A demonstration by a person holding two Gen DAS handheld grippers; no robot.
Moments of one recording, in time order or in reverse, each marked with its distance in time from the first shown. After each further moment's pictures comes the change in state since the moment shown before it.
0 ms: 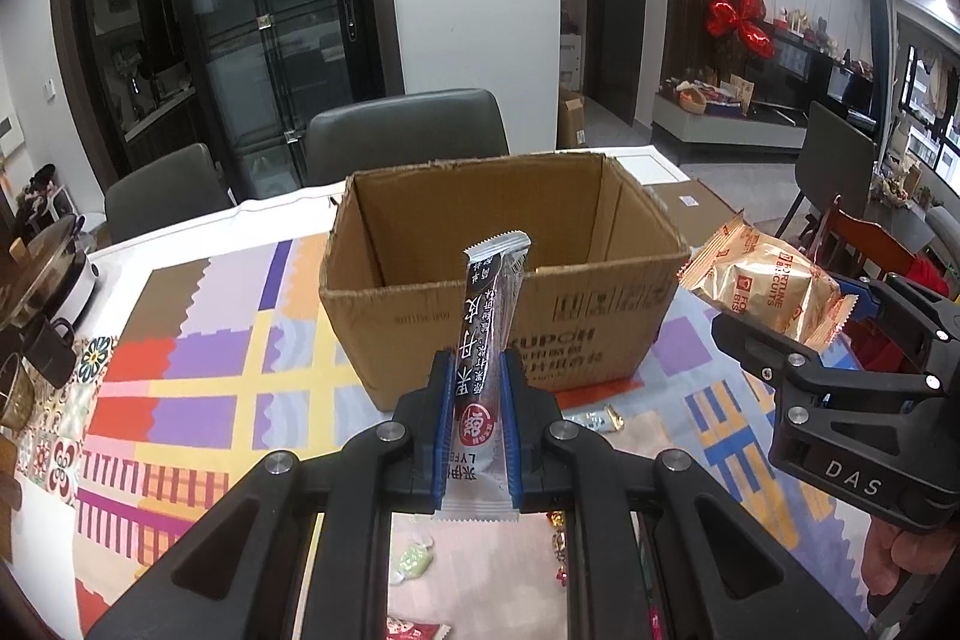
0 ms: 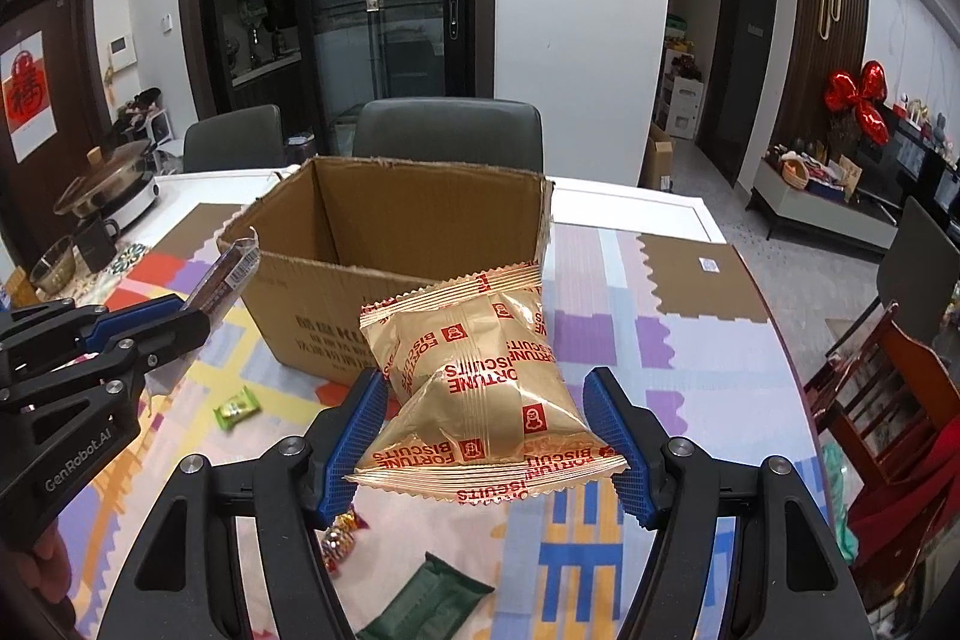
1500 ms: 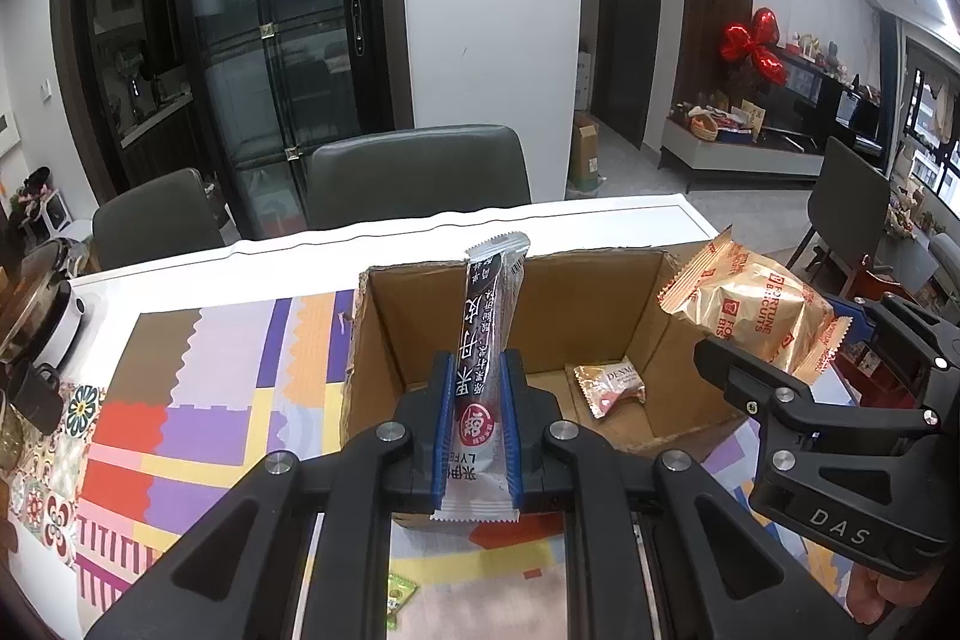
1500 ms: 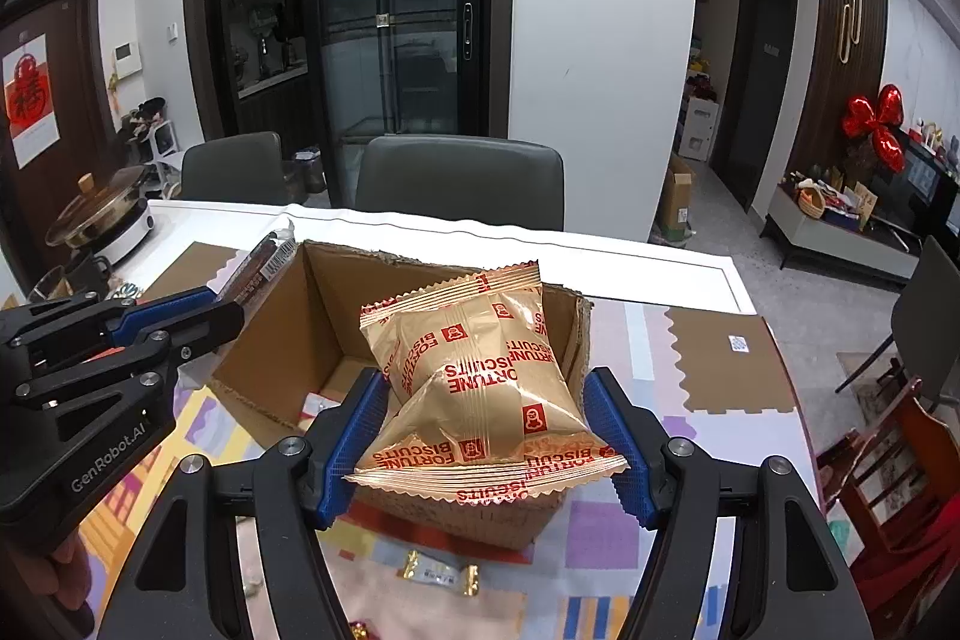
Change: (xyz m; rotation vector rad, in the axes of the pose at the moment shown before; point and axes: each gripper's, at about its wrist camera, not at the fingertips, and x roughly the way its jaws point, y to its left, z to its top) left arm 0.050 0.030 0.070 -0.032 -0.029 -0.006; right arm 0.053 0.013 0.077 -0.024 -0.023 0.020
